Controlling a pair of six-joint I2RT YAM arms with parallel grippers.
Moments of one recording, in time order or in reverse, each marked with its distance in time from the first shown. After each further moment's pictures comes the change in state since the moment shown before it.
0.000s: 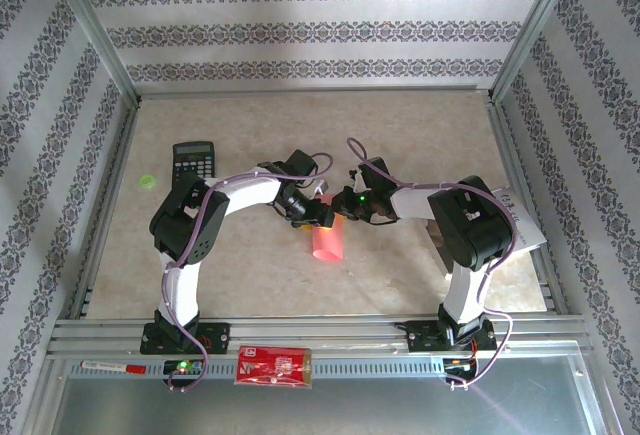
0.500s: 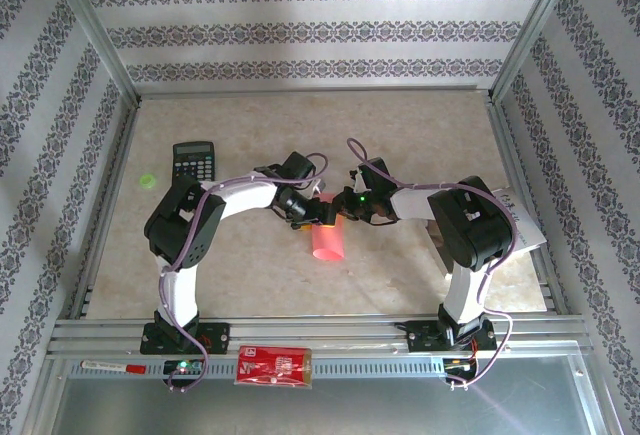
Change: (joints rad) left arm -0.001 -0.047 -0.079 0.120 0.010 -0.132; right arm 0.002 0.000 -0.008 0.010 0.007 0.000
